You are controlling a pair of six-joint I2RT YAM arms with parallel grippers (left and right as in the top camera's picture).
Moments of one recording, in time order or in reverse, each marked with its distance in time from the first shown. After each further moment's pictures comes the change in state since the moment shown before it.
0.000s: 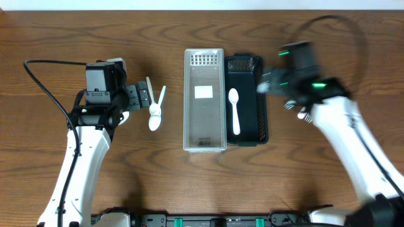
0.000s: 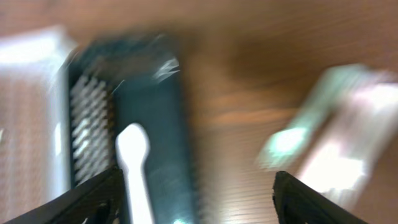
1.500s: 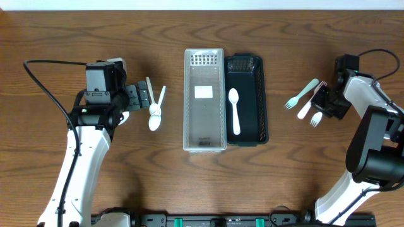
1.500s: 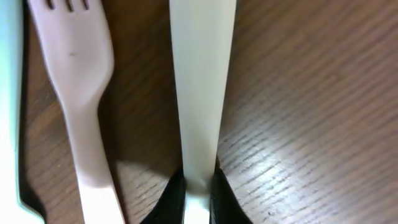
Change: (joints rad) left arm 0.000 0.000 0.000 0.000 0.000 0.000; right arm -0.434 0.480 -0.001 -0.027 -0.039 0.013
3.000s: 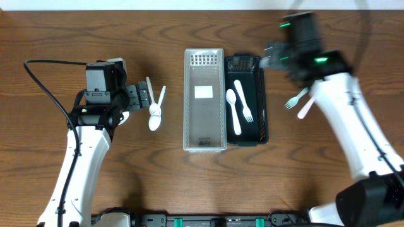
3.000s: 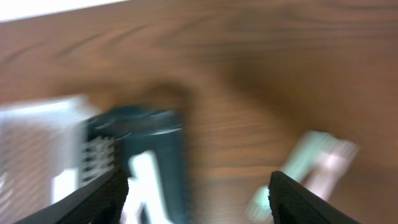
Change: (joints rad) left arm 0.000 0.000 0.000 0.000 0.000 0.002; right arm 0.388 -0.315 0.277 -0.039 0.101 -0.084
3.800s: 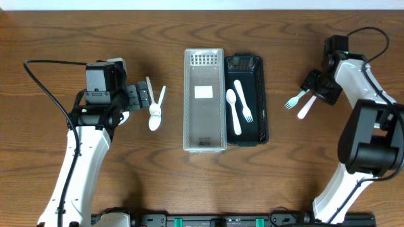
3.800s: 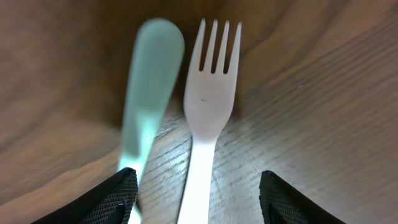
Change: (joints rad) left arm 0.000 0.000 0.000 0.000 0.000 0.000; right arm -0.294 0.402 -0.056 -0.069 -0.076 0.084
